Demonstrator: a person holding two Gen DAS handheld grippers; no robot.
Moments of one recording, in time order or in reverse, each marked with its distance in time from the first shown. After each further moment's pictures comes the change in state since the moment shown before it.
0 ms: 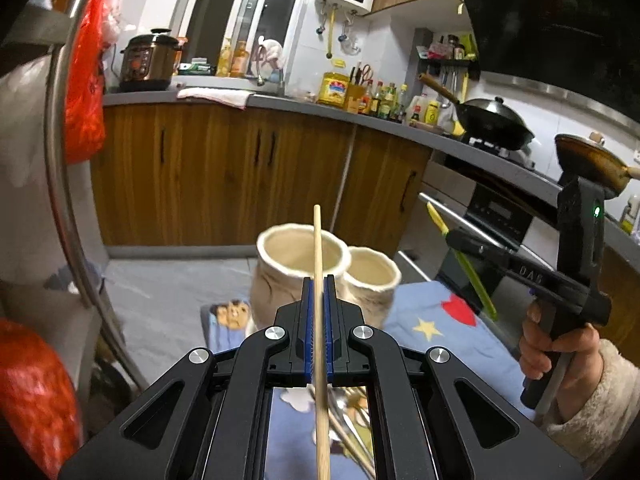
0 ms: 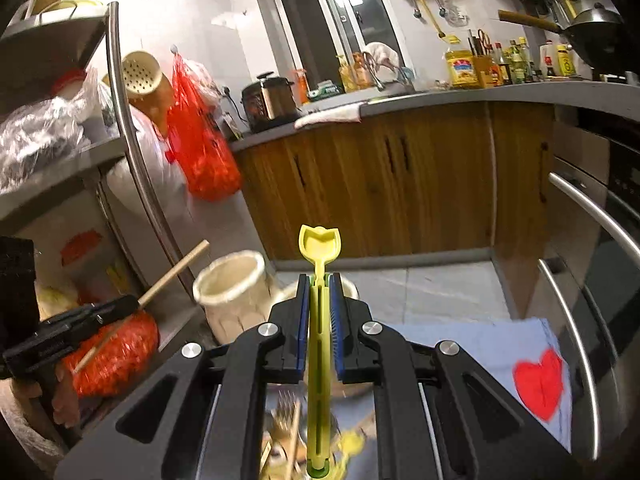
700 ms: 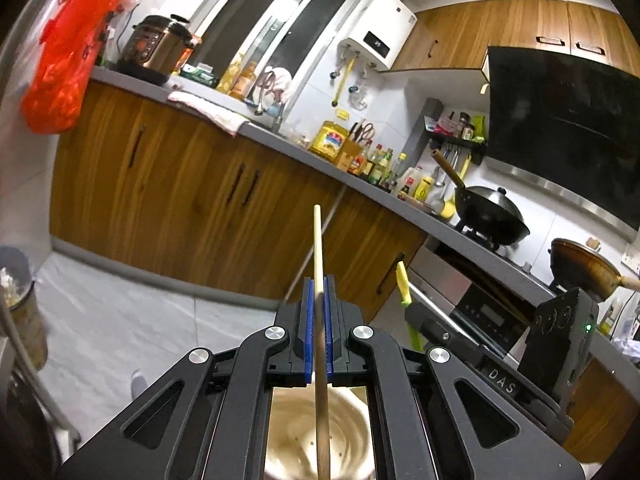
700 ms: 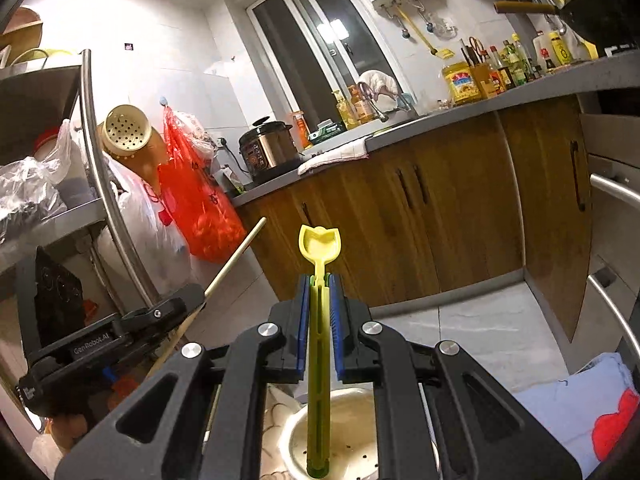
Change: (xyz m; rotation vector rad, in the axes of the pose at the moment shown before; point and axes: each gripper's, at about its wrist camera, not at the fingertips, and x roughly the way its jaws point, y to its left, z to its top) left arm 0.105 0.051 0.049 -0.239 -0.193 -0.186; right arm 0.088 -0.009 0.031 0.121 -0.179 0.053
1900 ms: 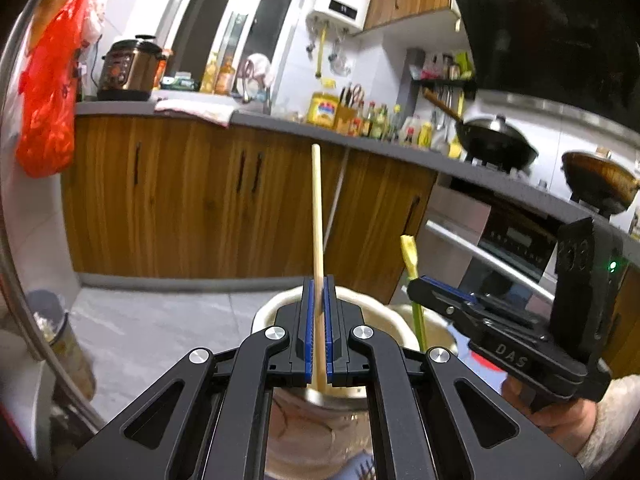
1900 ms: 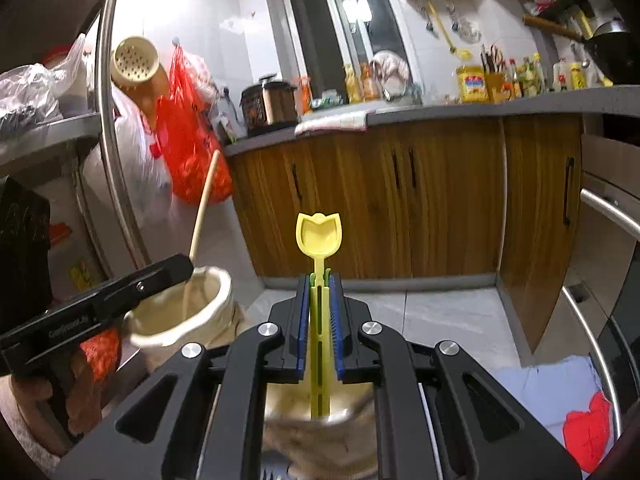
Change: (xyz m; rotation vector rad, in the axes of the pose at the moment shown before) left arm -0.007 -0.010 -0.039 0.238 0.117 0.097; right arm -0.005 0.008 -0.044 -0.192 0.136 -0.076
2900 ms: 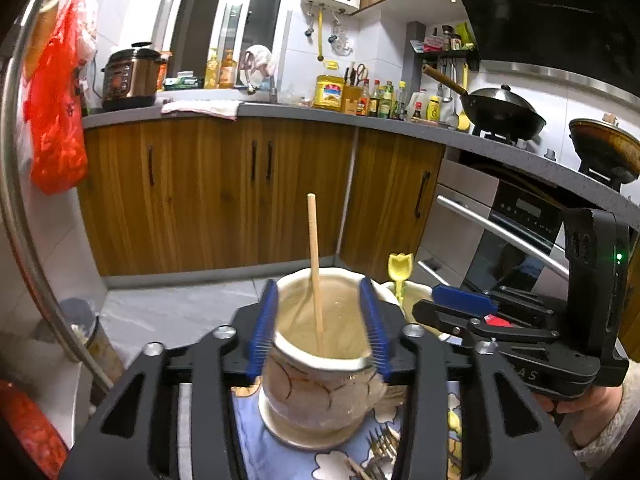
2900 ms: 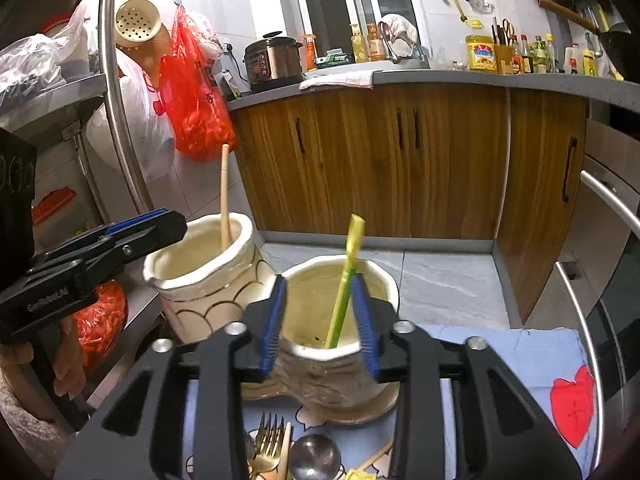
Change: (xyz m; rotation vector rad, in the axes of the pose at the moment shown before) left arm -0.023 -0.017 0.005 0.077 0.059 0.079; right arm -0.013 0.015 -0.004 -0.039 0.155 -0.013
